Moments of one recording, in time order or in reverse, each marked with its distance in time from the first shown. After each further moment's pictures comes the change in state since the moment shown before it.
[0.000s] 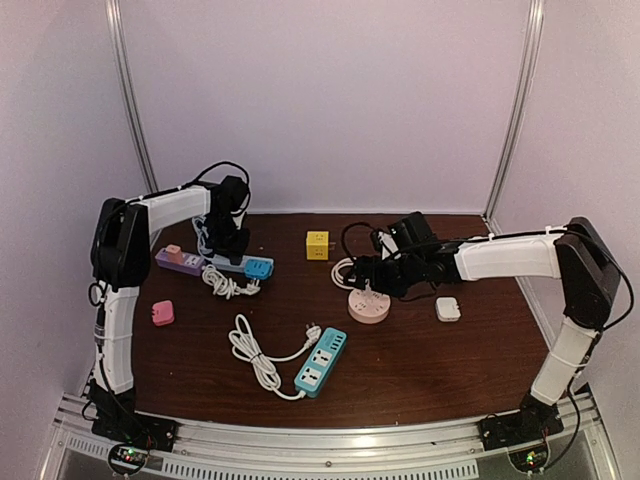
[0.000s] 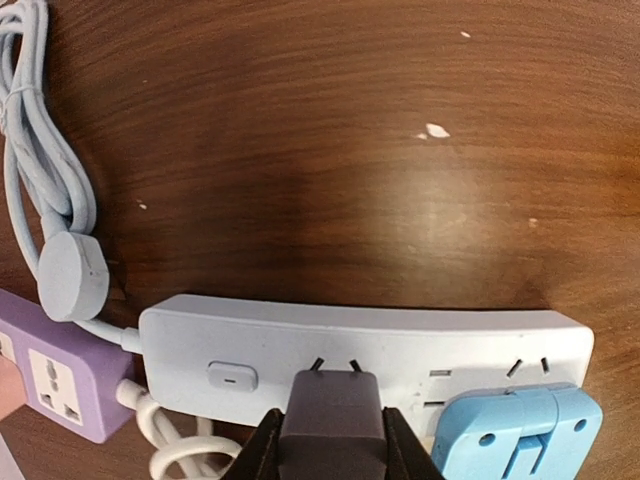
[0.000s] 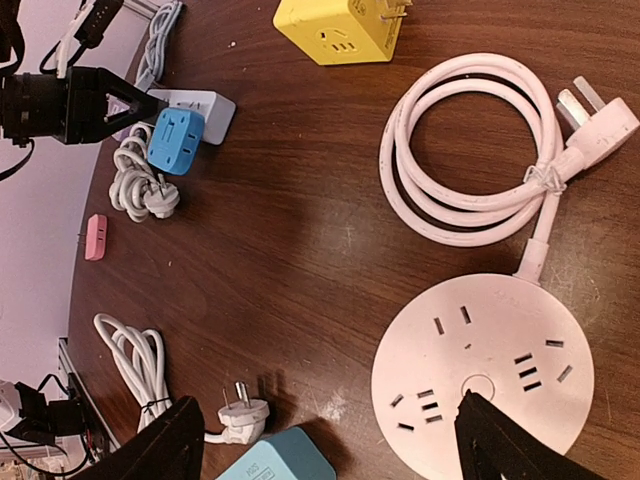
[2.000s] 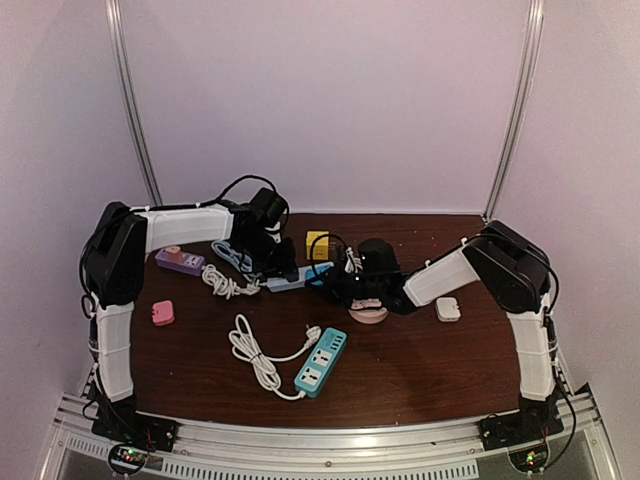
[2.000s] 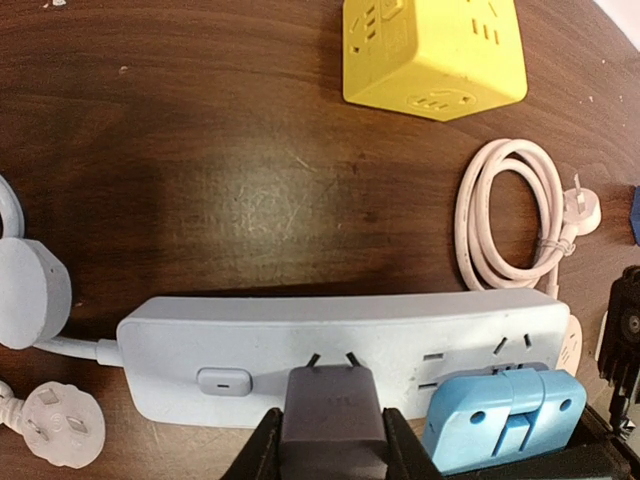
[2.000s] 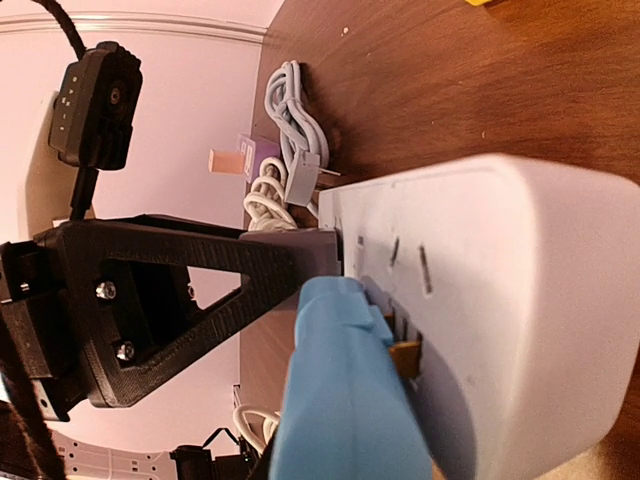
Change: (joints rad) left arm -0.249 -0.156 -0.264 0.292 0.249 -0.489; right arm 0.061 0.425 0.090 0.729 -0.205 0.537
